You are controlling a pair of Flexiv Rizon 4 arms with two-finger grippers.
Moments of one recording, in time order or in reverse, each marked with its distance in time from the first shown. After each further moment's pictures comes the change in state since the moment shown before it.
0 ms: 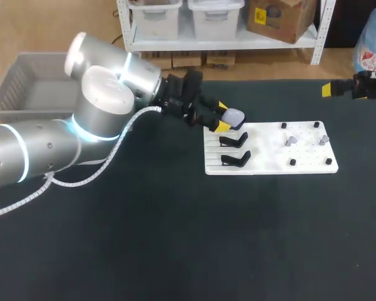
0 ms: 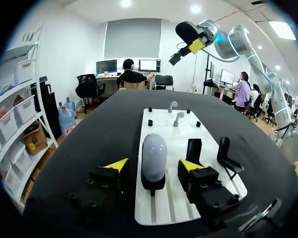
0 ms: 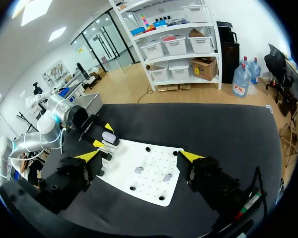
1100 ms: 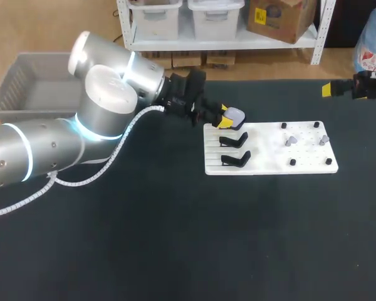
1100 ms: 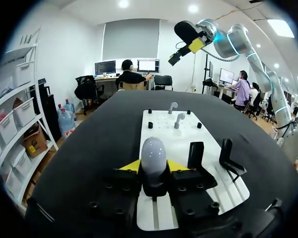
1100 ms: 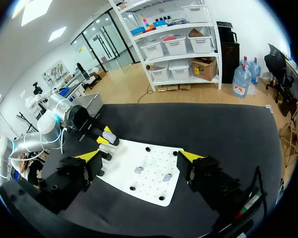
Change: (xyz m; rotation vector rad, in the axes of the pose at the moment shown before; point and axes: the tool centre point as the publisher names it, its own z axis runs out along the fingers) left arm -0.003 0.001 0.005 0.004 0.005 0.017; right arm 0.000 0.000 0.000 0.000 0.000 0.000
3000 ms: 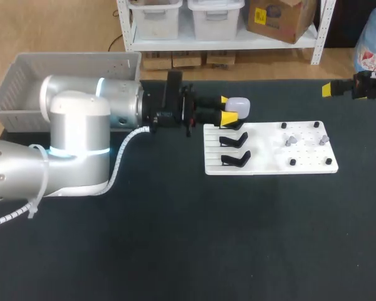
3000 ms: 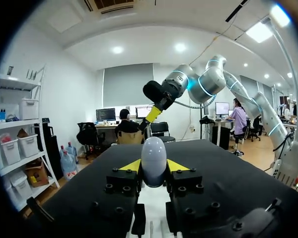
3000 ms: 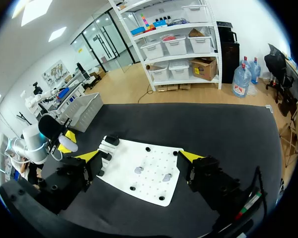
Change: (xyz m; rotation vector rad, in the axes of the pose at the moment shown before) left arm -0.097 -0.094 -0.044 -0.042 -0.420 0.089; right arm 0.000 0.000 0.000 0.000 0.000 0.000
